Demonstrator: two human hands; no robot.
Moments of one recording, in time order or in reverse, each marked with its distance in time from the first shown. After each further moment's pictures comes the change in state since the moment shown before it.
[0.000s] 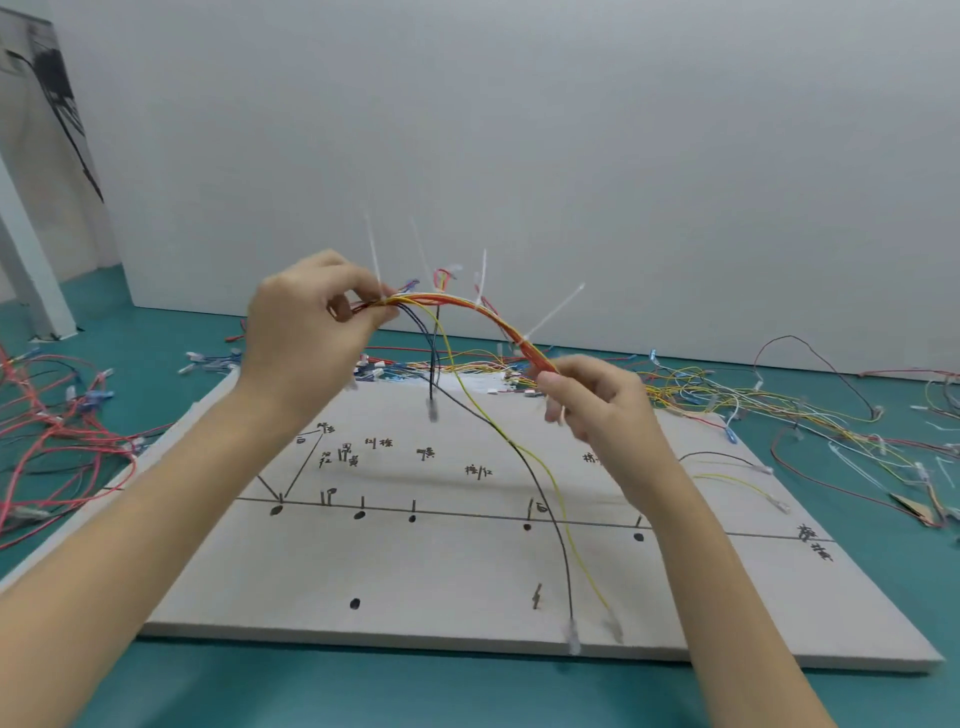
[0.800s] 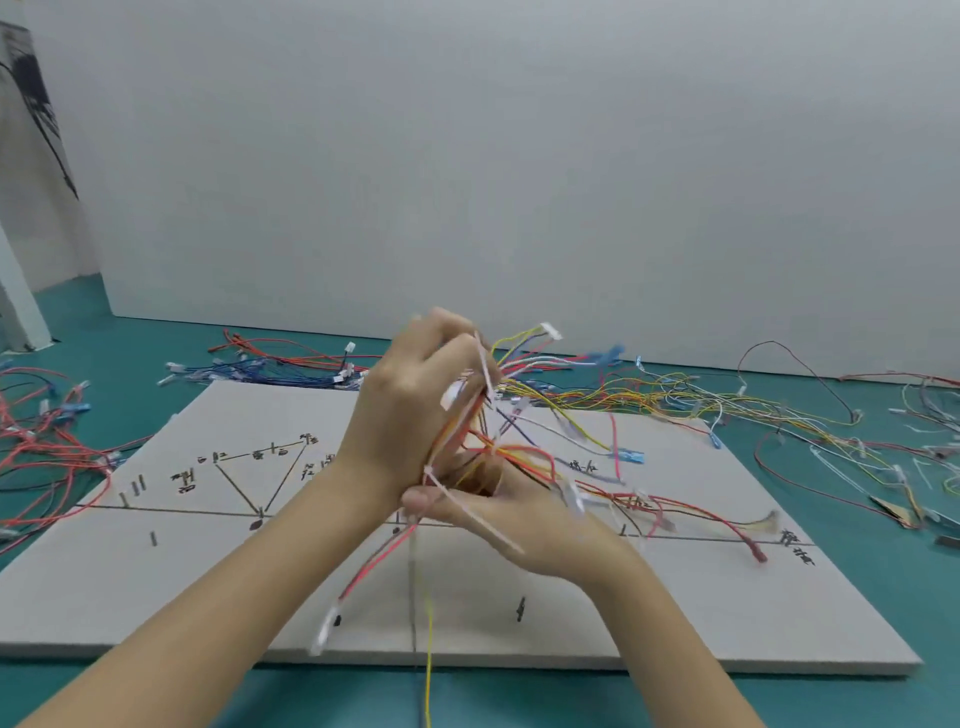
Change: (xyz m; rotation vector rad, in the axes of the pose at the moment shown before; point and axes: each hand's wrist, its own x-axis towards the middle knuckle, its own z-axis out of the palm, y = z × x) left_hand -0.038 0.052 0.054 -0.124 0.012 0.356; right_hand -0.038 -0.015 0.054 -0.010 -0.513 0.086
